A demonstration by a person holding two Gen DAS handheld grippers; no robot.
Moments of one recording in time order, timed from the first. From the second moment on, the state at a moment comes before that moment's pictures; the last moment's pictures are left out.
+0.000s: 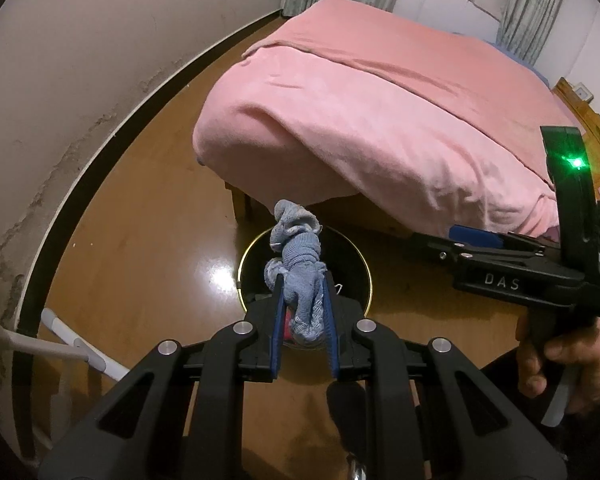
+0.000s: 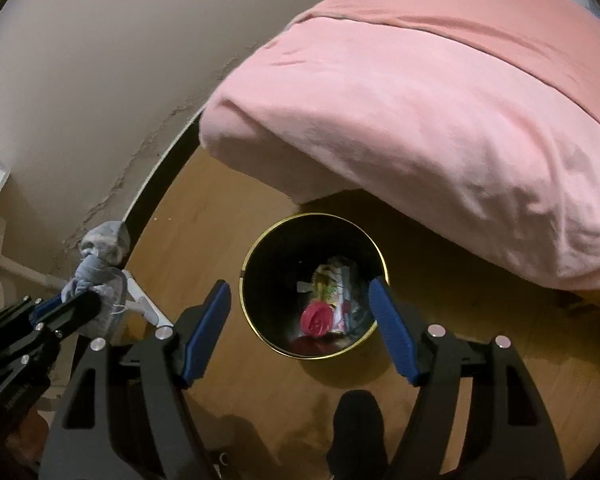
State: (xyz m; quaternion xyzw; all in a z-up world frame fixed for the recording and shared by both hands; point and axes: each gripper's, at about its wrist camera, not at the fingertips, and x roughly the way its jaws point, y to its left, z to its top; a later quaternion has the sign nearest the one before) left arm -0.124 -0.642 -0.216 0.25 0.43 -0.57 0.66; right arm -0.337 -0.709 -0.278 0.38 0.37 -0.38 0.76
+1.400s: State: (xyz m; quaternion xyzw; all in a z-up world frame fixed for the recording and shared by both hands) left arm 0.007 -0.288 -0.065 0.13 0.37 -0.35 0.85; right arm -0.140 -0.496 -0.100 0.16 0.35 -0.17 0.91
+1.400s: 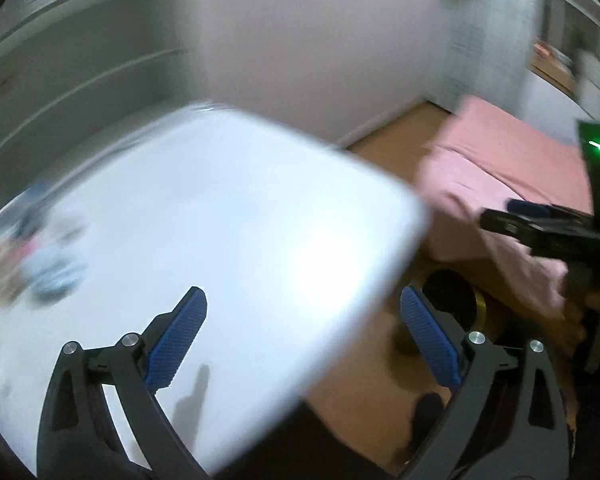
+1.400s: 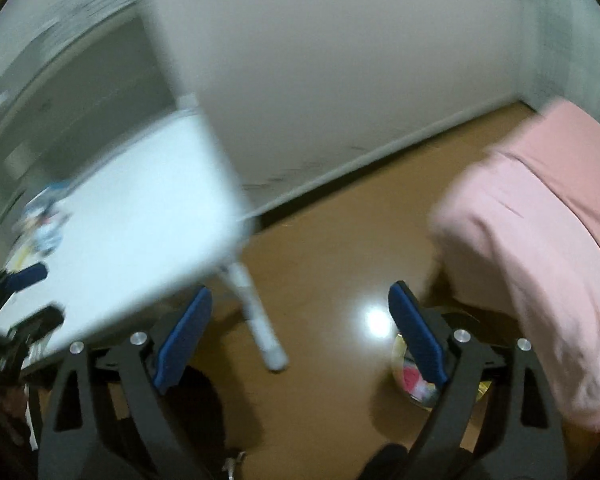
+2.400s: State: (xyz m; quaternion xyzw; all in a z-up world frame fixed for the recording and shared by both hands) left arm 0.140 -0.031 -0.109 0.05 0.45 -0.08 0.89; right arm 0.166 -0.202 -0.112 -0.04 0.45 0.05 0.89
